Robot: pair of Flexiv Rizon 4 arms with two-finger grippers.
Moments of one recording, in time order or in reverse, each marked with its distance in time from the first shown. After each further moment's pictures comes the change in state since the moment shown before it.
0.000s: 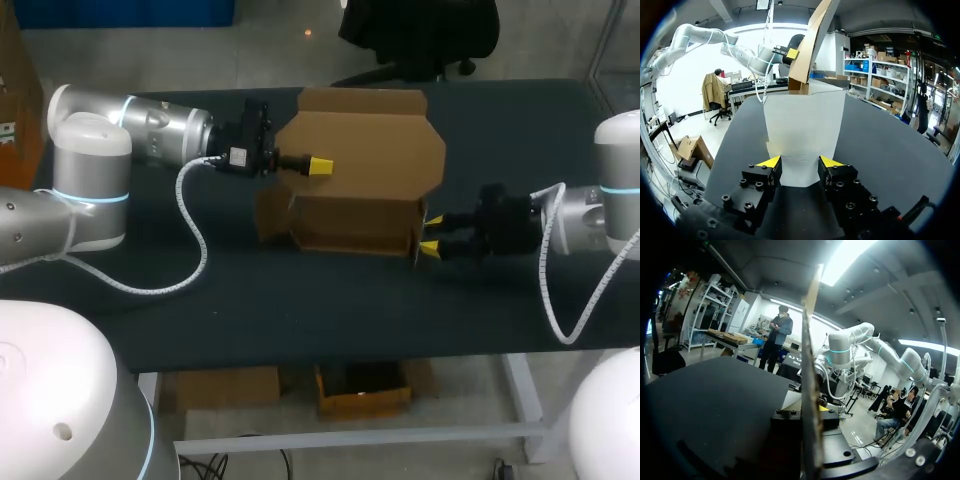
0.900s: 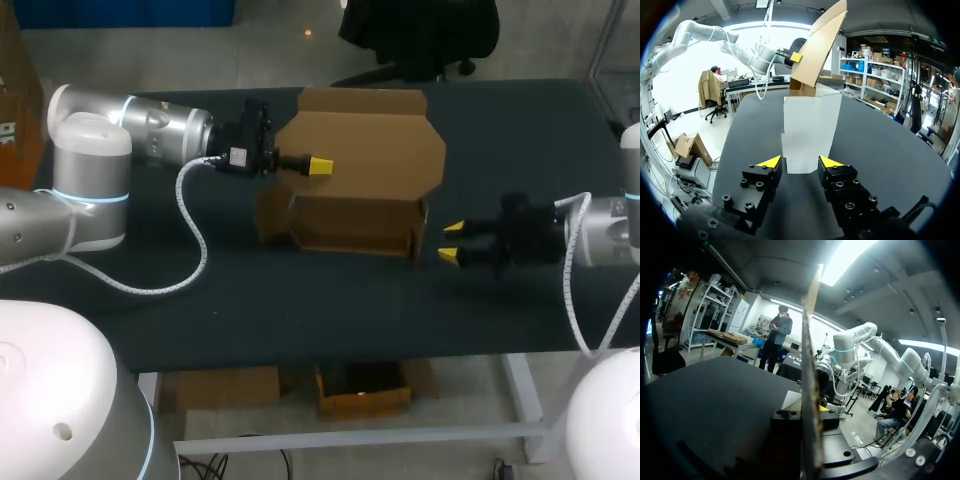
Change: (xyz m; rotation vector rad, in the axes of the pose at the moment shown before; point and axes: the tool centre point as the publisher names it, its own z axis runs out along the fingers) left arm 0.000 0.000 0.000 0.000 0.000 0.000; right arm 0.010 -0.005 -0.033 0.017 -0.051 -0.013
